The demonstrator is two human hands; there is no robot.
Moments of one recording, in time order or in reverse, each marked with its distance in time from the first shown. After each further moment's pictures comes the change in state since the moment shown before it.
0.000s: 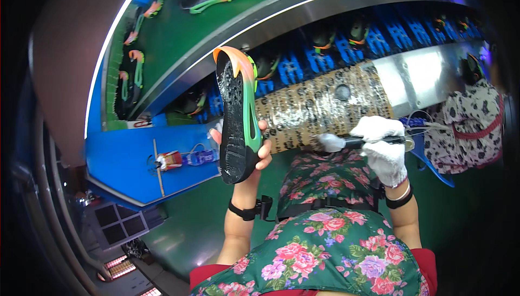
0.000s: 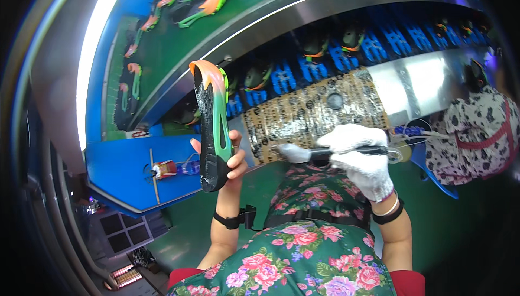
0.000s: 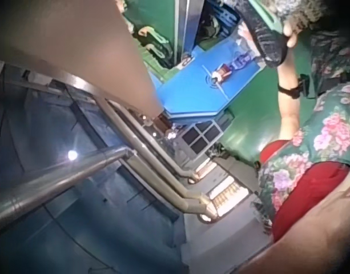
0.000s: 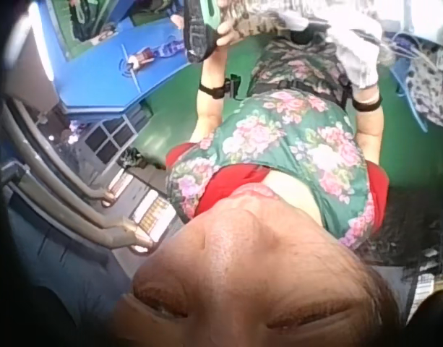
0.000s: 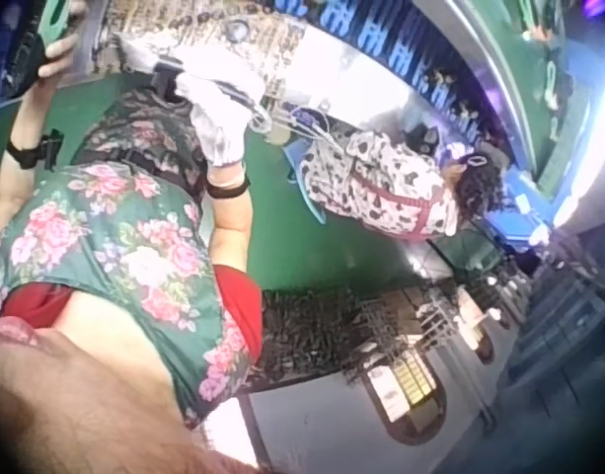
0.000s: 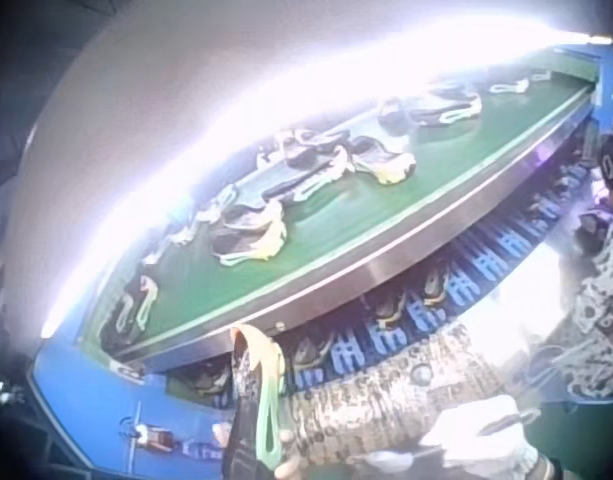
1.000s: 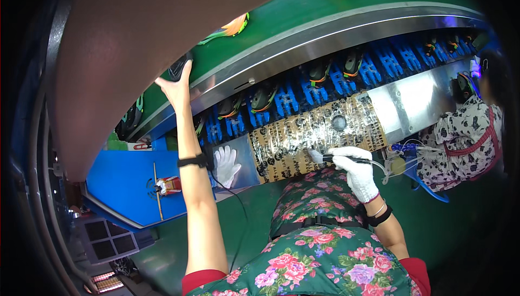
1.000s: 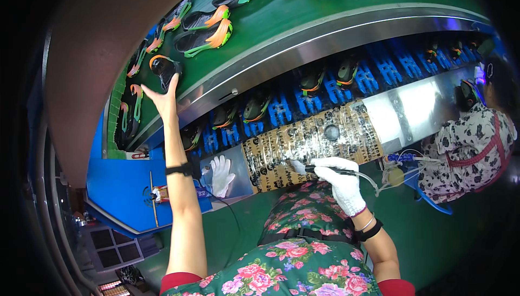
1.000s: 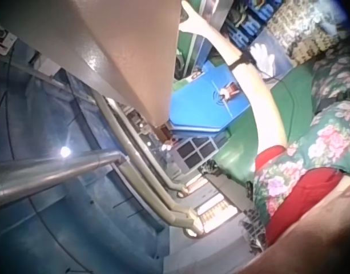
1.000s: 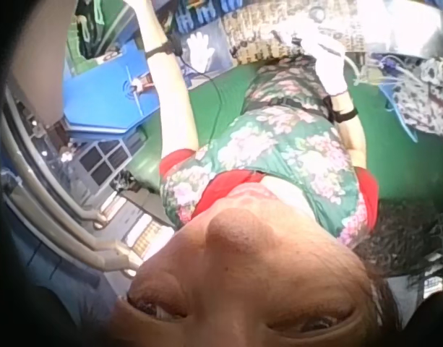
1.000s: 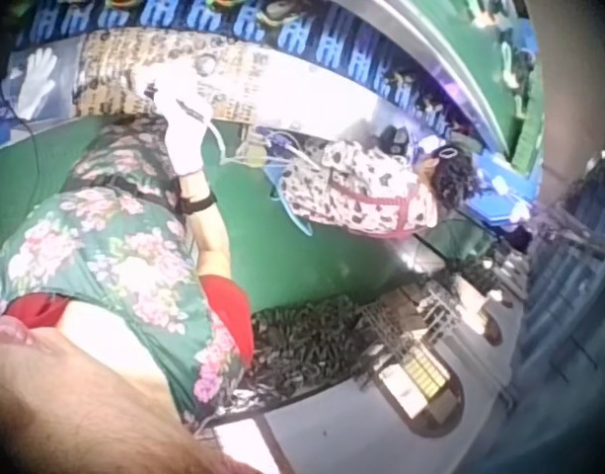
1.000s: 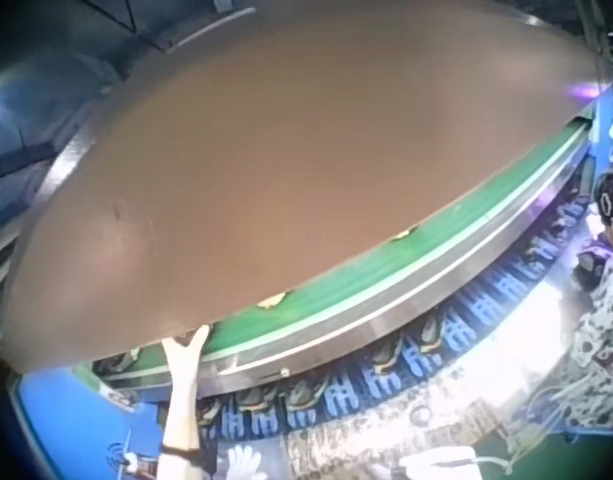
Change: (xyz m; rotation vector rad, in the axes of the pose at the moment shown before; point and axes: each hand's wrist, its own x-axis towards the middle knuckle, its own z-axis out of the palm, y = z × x) left_hand 0.163 0.226 0.017 2.179 0.993 0.960; right_hand -0.002 0.069 -0.027 -0.270 0.255 0.223
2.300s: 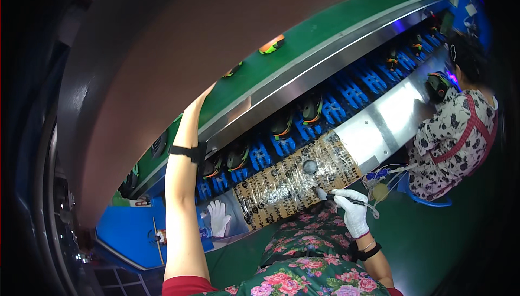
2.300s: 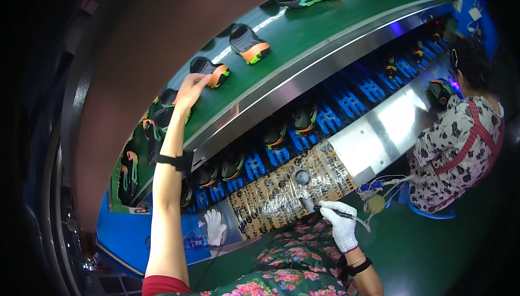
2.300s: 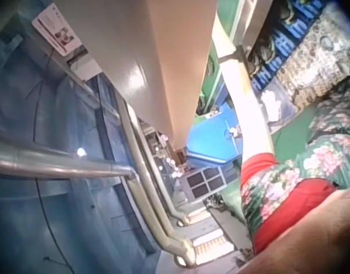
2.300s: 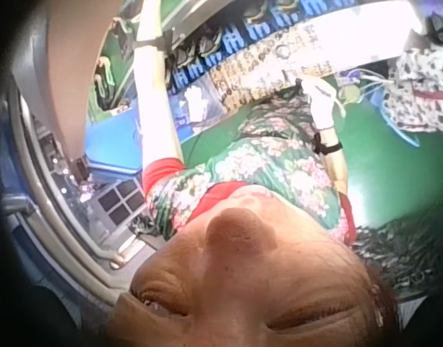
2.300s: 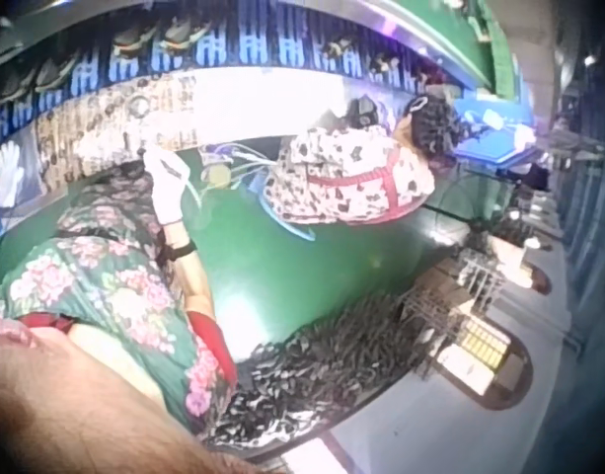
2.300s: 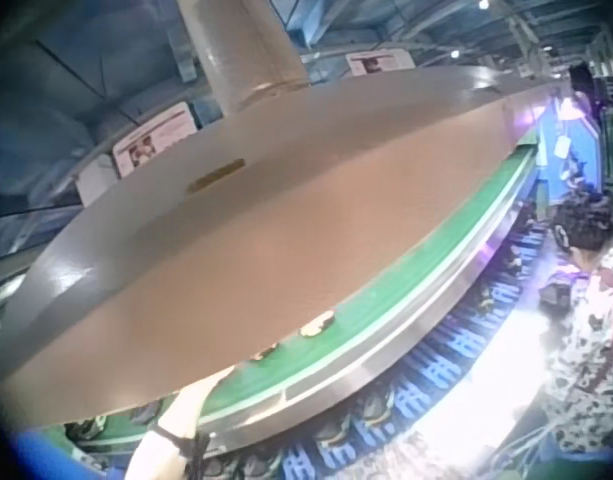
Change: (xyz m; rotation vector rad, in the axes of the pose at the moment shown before) left_hand 0.051 0.163 0.208 0.068 -0.719 0.393; right_hand -0.033 0.002 -0.093 0.044 0.391 -0.064
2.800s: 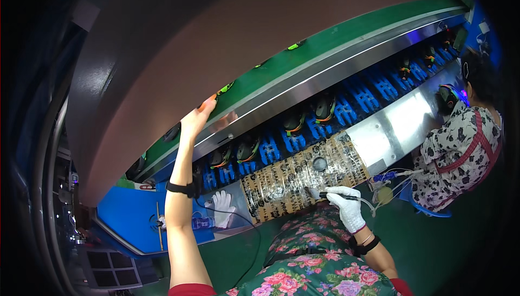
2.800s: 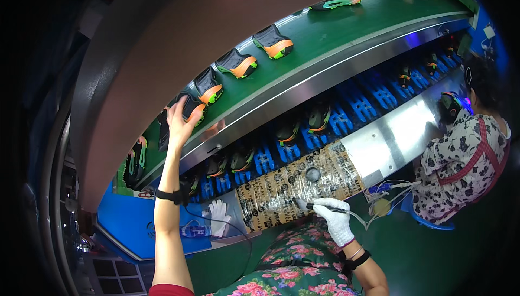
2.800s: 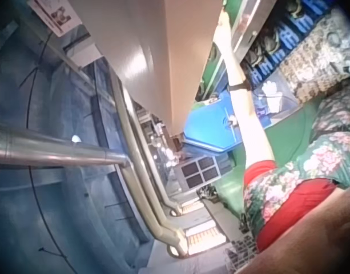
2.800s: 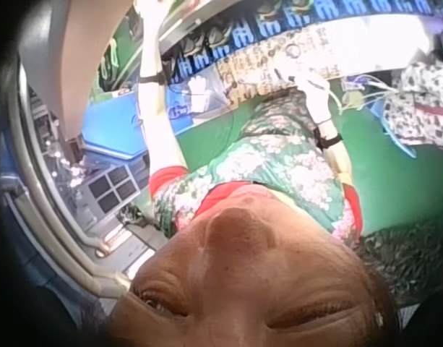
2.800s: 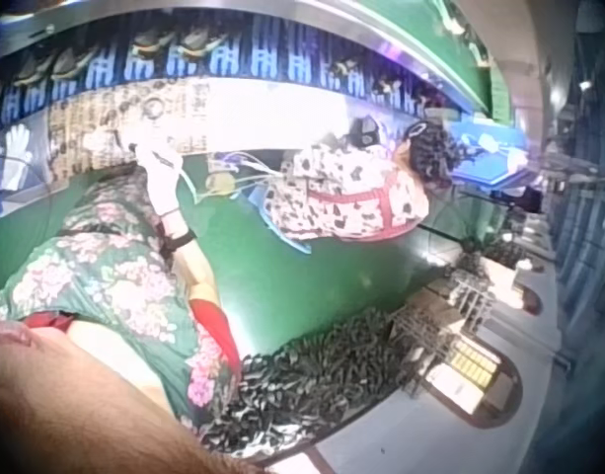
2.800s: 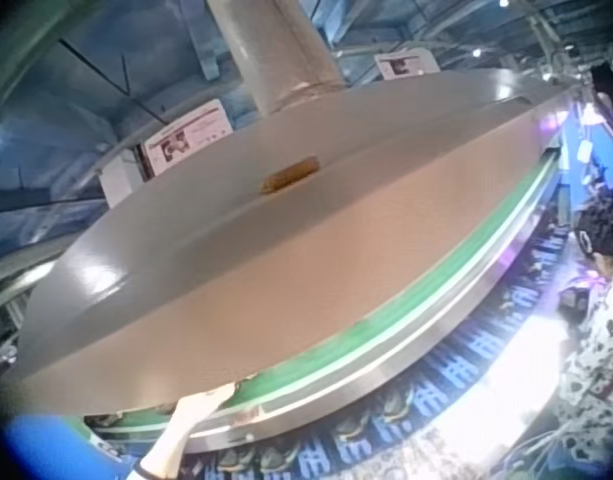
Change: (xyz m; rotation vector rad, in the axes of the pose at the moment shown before) left_hand -0.149 0.011 -0.077 0.202 0.144 -0.139; right_hand 0.011 0.011 0.026 -0.076 -0.205 0.059
